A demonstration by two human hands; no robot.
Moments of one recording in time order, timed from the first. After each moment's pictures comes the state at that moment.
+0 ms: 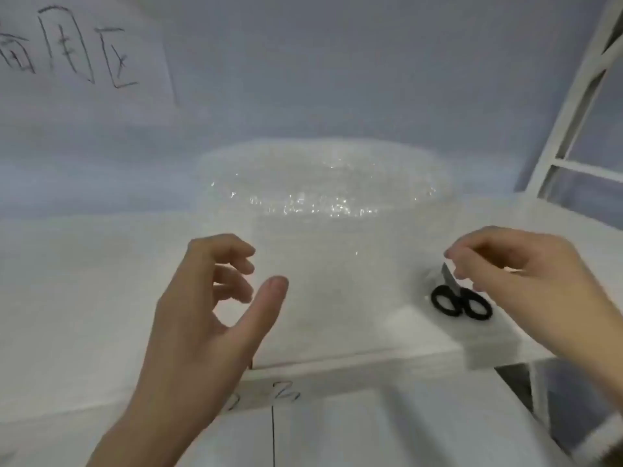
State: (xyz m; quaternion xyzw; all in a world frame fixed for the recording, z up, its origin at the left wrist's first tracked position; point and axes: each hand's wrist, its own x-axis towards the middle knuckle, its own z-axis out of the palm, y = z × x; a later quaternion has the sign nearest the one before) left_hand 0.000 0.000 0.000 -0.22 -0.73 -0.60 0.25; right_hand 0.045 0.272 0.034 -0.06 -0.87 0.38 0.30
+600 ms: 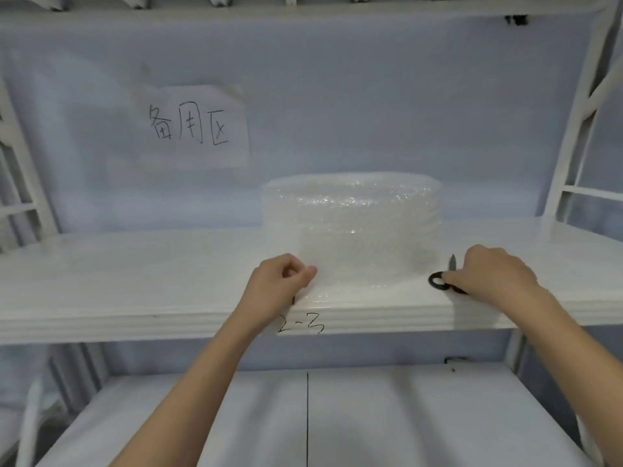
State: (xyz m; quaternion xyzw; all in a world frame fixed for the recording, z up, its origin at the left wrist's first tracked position) left_hand -0.004 -0.005 -0.026 -0.15 -0.81 -0.55 0.12; right_hand 0.042 0.298 0.014 -0.21 -0.96 0.13 0.15
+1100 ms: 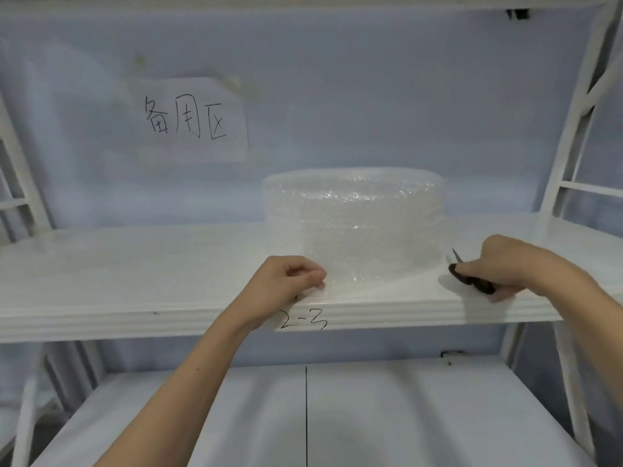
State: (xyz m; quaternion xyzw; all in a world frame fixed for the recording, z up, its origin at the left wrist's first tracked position) left_hand -0.001 -0.011 -0.023 -0.23 -0.78 -0.58 0.02; right_hand 0.054 0.304 0.039 -0.22 -0.93 0.28 0.02
